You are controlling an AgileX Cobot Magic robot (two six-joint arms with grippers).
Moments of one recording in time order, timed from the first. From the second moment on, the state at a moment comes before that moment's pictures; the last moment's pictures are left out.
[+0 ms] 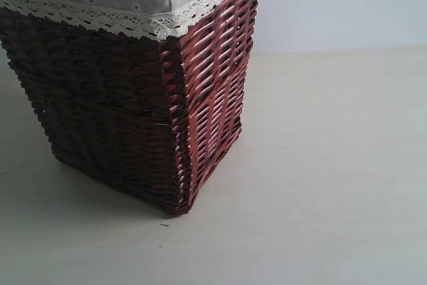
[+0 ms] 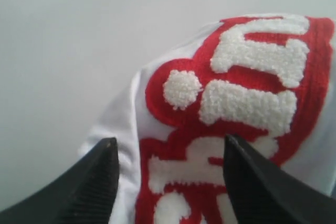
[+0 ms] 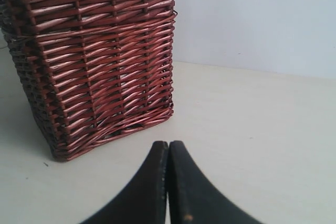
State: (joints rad) left arm -0.20 2.00 -2.19 -0.25 0.85 0.46; right arm 0.50 0.01 0.00 -0.08 0.24 0.13
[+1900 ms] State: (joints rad) left arm -0.20 1.95 -2.19 0.04 0.84 0.23; right arm 0.50 0.01 0.00 -0.08 0.23 0.13
